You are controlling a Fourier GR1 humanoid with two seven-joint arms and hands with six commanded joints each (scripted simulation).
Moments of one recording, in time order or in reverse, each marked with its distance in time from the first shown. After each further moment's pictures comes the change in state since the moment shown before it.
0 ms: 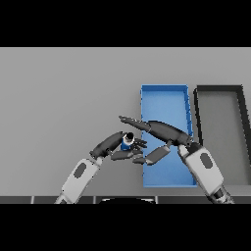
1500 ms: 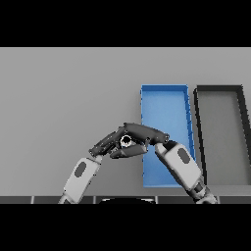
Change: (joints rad) left arm 0.011 -0.062 0.081 0.013 -0.067 -0.102 -0.005; right arm -0.085 0.215 0.075 0.117 -0.027 -0.004 0.004
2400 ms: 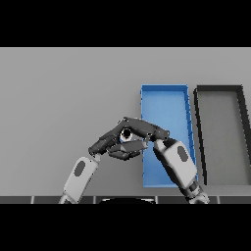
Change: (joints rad) left arm 0.005 -0.011 0.044 0.032 -0.035 -0.055 0.159; right arm -0.026 0.092 -0.087 0.002 0.000 0.014 0.019
